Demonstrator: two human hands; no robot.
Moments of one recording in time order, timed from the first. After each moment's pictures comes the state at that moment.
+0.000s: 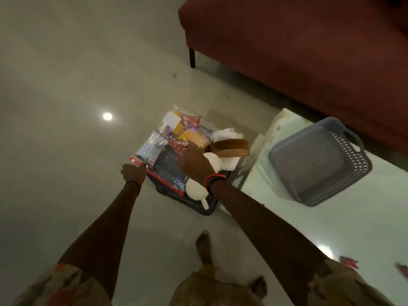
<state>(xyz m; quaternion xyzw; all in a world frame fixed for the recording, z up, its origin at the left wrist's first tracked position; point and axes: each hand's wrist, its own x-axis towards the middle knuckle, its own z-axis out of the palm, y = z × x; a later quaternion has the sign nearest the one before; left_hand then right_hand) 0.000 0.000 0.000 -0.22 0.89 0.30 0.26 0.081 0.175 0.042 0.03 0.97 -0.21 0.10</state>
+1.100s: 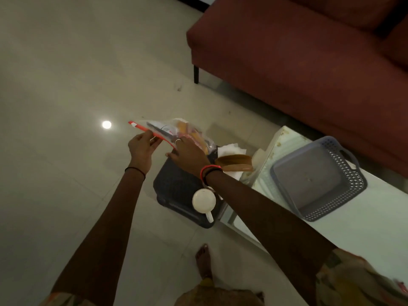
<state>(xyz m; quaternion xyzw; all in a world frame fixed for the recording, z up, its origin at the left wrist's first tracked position) -0.047 0.049 0.123 -0.20 0.66 0.69 0.20 0.012 0.160 0.104 0.08 0.96 -0.26 0.09</state>
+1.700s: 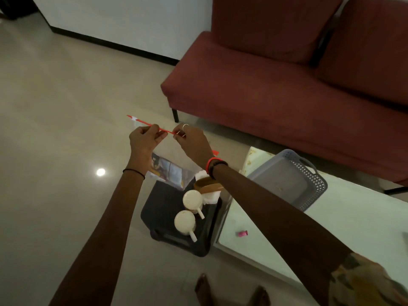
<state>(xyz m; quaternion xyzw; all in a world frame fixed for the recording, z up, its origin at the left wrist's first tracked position) -0.016 0.144 0.271 -0.06 0.70 0.69 0.18 0.045 0.255 0.240 0.17 0.89 -0.40 -0.12</state>
